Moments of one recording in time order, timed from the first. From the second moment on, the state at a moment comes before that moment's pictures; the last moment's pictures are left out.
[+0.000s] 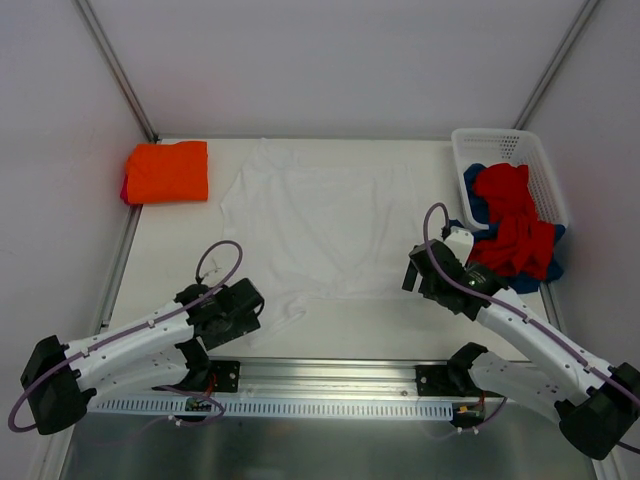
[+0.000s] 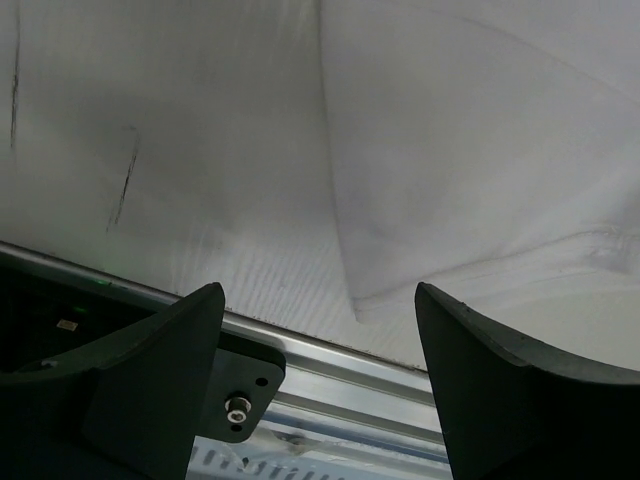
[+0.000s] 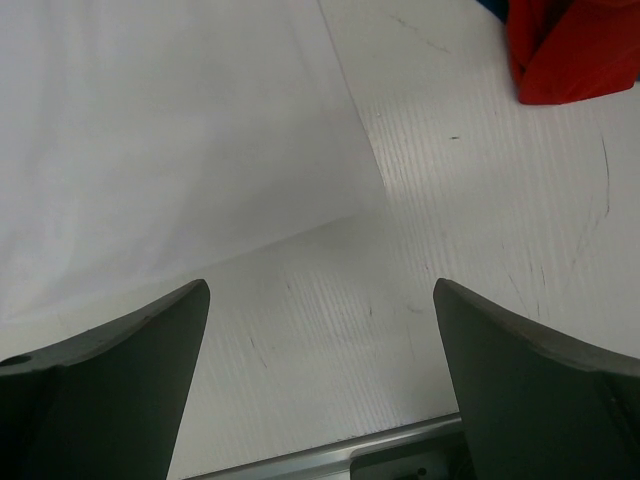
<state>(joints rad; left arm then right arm) -0.88 0.87 0.54 -1.06 -0.32 -1.26 0.69 0.91 0.75 -0.94 0.55 0.82</state>
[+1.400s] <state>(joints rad) -1.12 1.10 0.48 -0.87 -0.56 -1.69 0.69 1.01 0.67 -0.85 0.57 0.82</state>
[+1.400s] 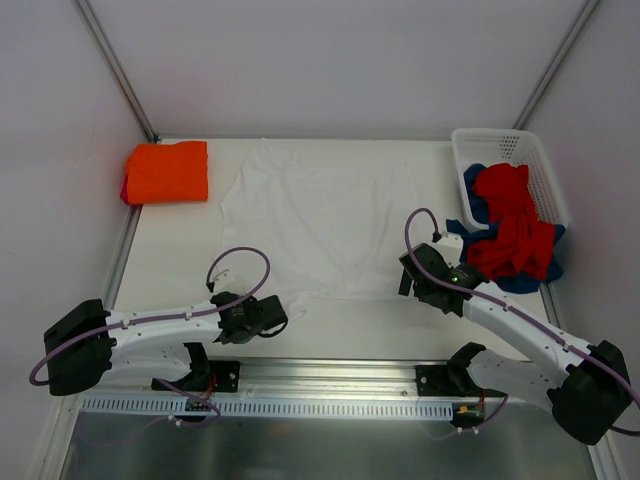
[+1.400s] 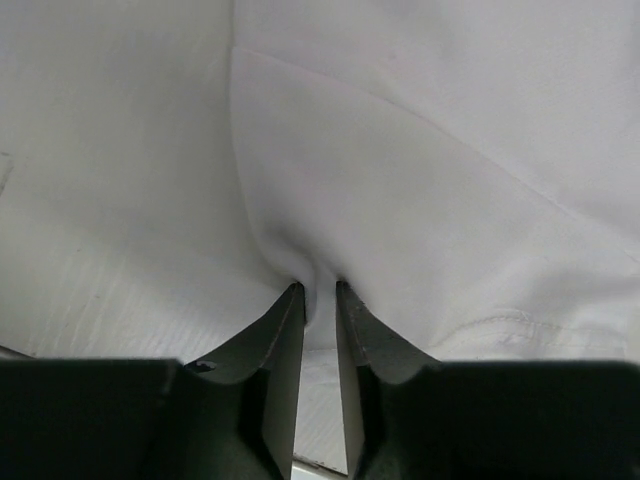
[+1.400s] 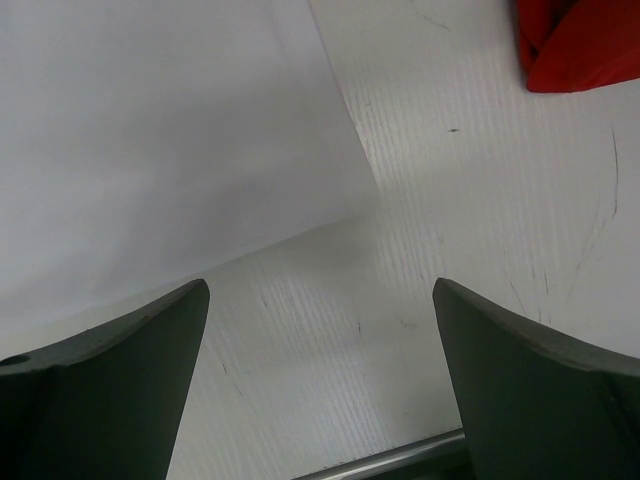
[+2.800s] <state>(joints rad) -1.12 1.02 0.42 -0.75 -0.55 -1.70 0.34 1.15 0.51 -0.48 0.30 0.78</state>
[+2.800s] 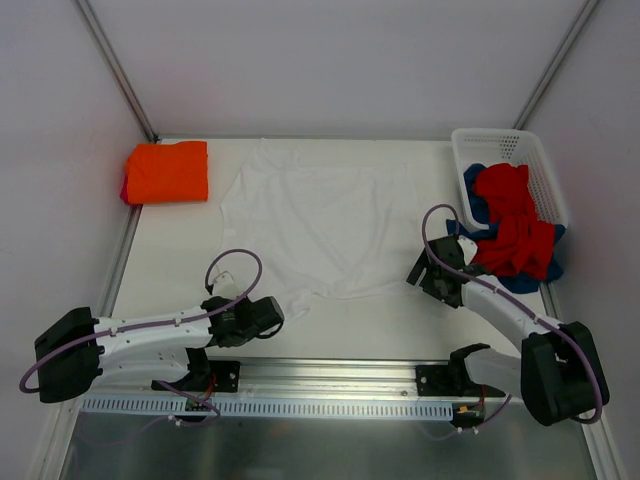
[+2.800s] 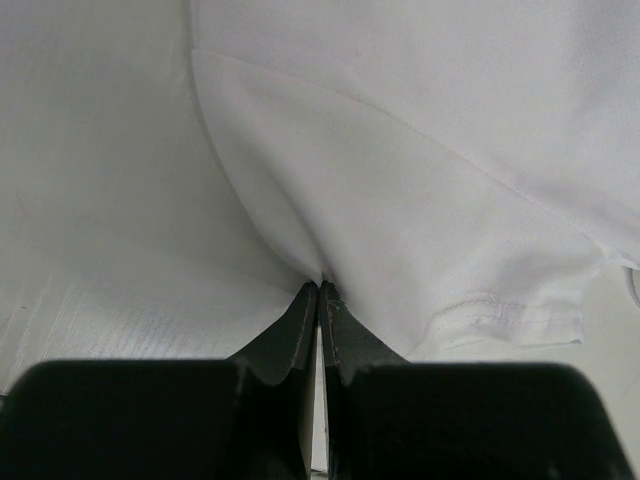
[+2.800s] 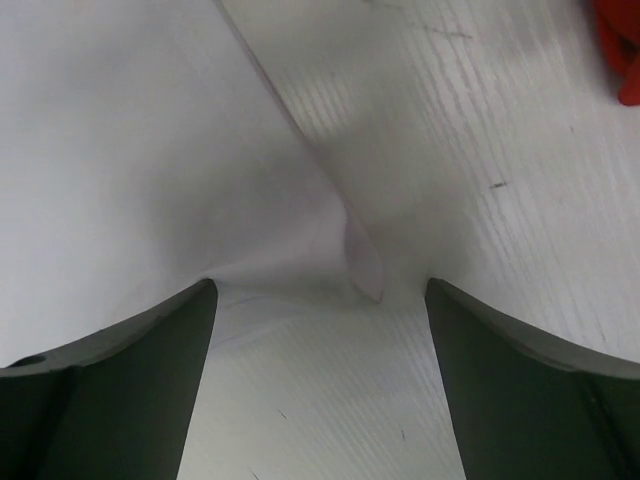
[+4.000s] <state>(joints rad) -1.09 0.92 0.72 -1.01 -0.59 -1.54 0.34 1.00 0.61 -0.70 0.19 0.74</state>
